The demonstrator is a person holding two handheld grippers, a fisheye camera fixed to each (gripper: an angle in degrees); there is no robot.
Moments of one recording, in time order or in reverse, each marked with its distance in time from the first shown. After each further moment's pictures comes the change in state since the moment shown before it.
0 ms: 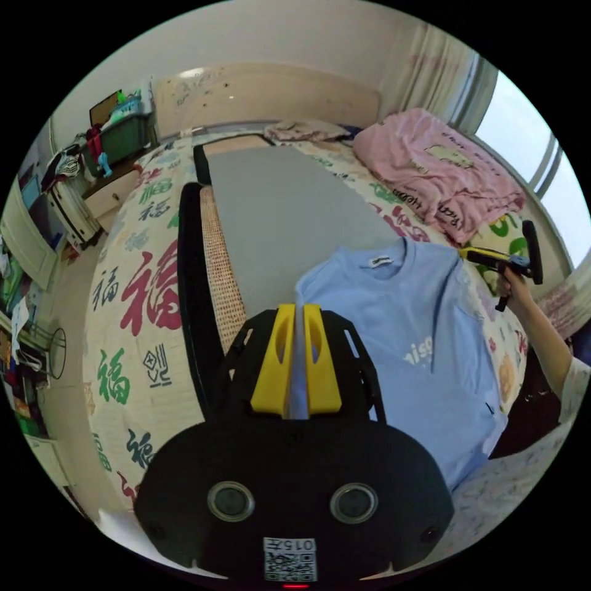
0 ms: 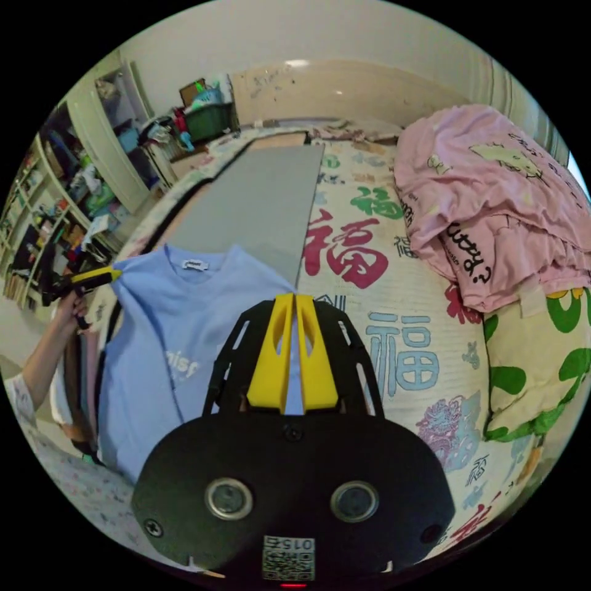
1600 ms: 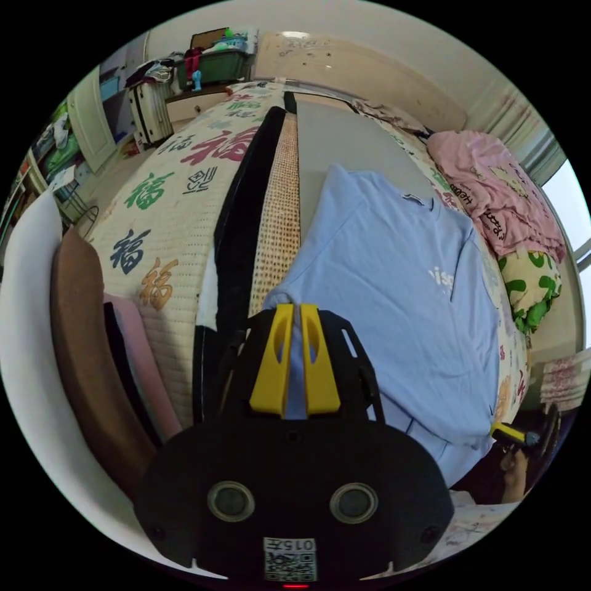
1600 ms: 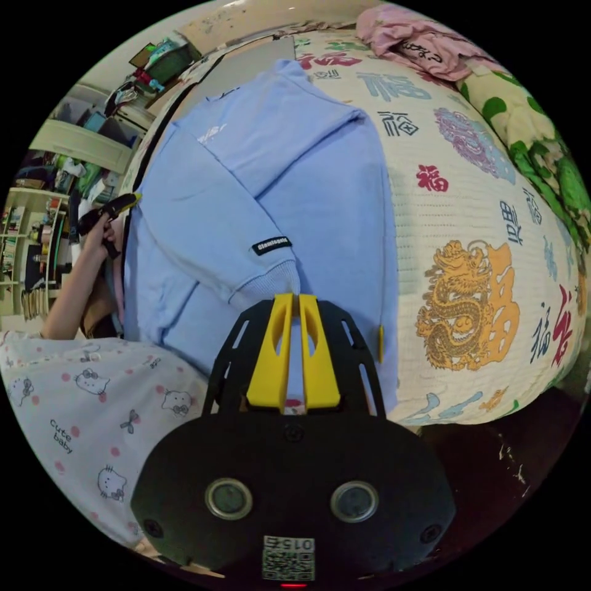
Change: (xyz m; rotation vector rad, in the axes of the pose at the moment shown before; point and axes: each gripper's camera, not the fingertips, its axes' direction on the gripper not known) left arm 0.165 0.197 0.085 -0.134 -0.140 -0.402; right arm 0.059 0.272 0.001 -0.480 -0.076 0.244
